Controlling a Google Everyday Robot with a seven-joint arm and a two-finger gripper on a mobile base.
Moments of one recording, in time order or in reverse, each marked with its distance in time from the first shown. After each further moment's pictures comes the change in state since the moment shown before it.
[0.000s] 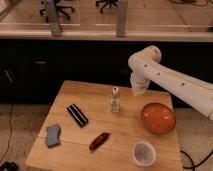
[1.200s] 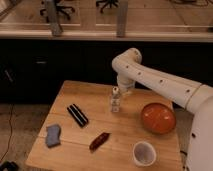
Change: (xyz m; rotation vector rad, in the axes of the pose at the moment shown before) arm -0.051 -0.020 0.028 -0.049 0.010 -0.115
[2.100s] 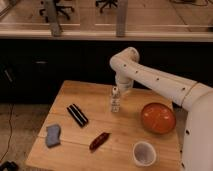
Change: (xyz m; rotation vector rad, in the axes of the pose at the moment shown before) arm -0.005 -0.007 0.002 -0.024 -0.001 -0.051
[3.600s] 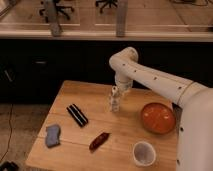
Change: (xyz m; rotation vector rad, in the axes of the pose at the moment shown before) arm 0.000 -0.006 0.008 -0.021 -0.006 -0.073
